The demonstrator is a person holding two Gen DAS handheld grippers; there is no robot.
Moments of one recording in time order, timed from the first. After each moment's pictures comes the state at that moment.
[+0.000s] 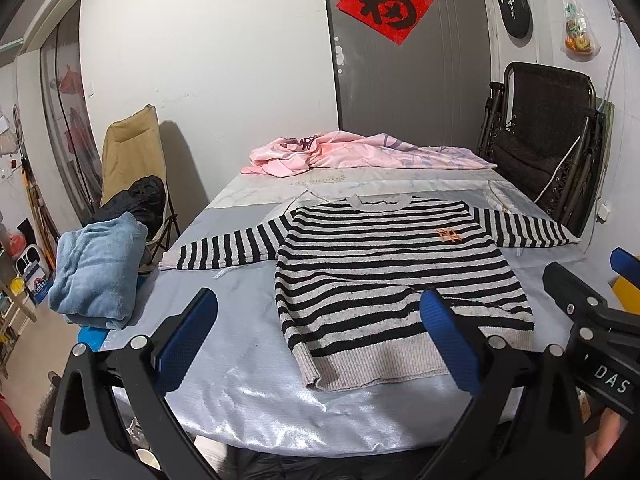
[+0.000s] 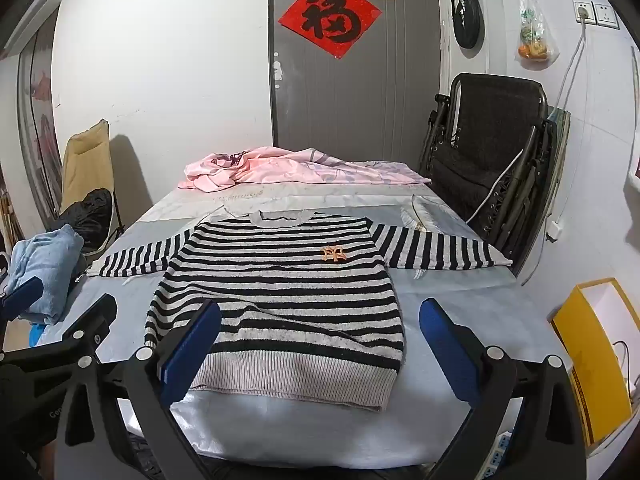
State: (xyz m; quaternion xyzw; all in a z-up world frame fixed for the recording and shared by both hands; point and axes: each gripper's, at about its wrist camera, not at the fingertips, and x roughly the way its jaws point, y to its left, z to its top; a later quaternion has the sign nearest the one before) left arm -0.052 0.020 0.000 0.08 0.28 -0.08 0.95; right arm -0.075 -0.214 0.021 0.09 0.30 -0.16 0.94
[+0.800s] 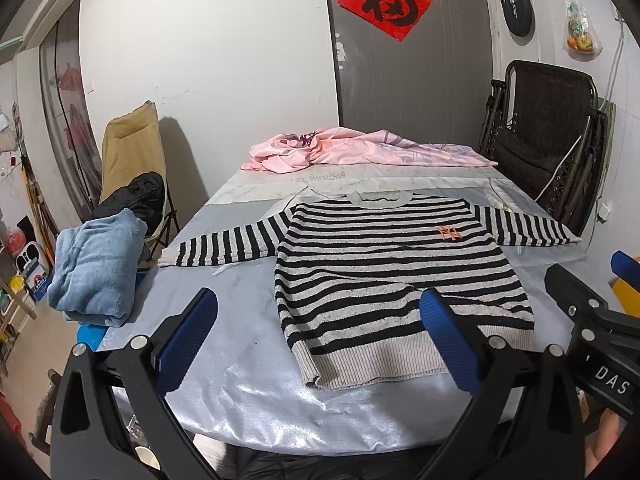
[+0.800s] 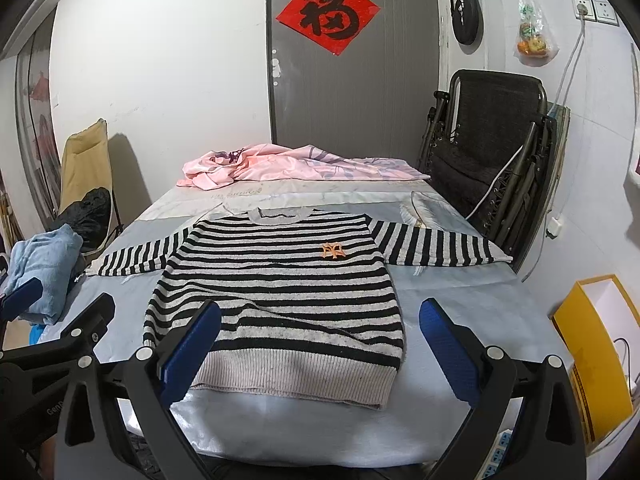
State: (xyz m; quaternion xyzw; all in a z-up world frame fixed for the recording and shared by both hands) left arm -0.051 0.022 -0.006 0.09 0.29 -0.08 0.95; right arm -0.074 -0.216 0.016 0.09 0.31 -0.16 0.93
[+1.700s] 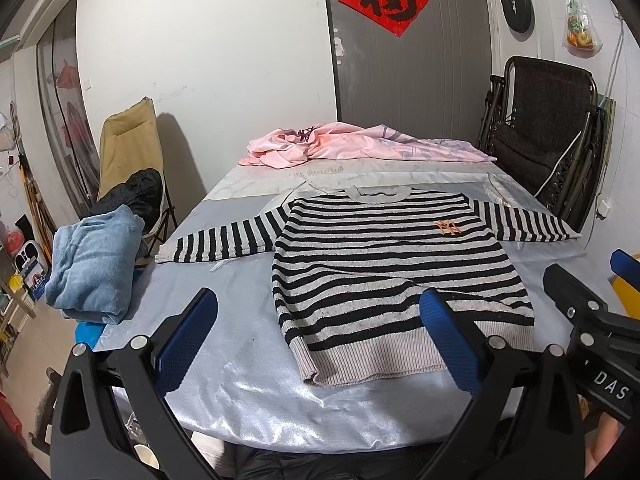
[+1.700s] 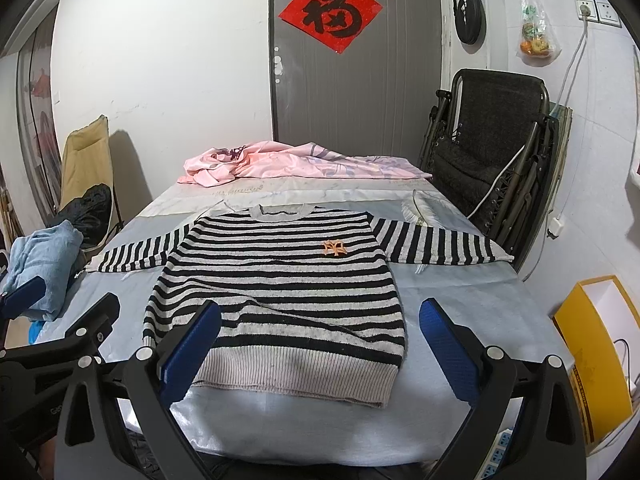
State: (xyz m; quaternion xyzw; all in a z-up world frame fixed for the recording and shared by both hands) left arm -0.053 0.021 -0.010 0.09 0.30 -0.08 0.95; right arm -0.074 -0.213 0.013 0.09 0.31 -0.16 0.93
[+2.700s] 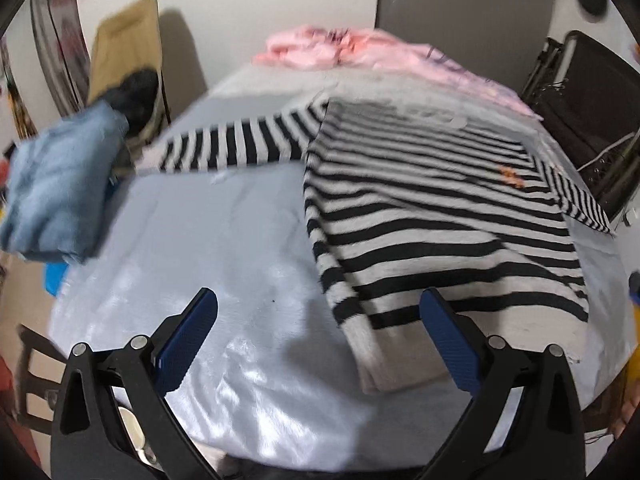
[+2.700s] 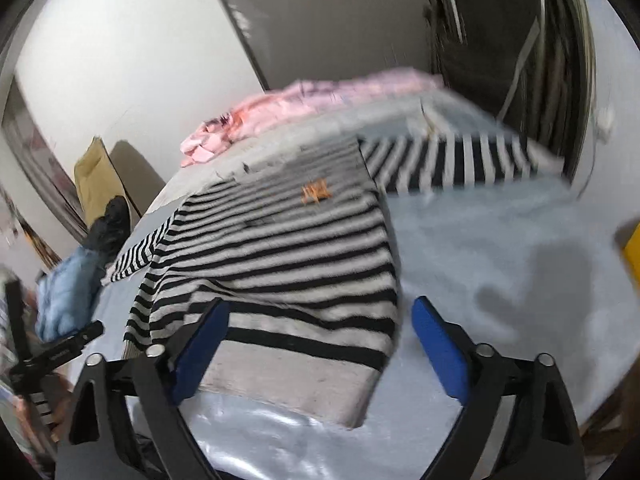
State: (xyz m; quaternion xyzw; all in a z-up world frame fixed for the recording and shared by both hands) left arm 0.062 0.077 -0.101 0.03 0.47 -0.07 0.88; right arm -0.034 -0.347 -0.091 0.26 0.39 -0.07 0.88
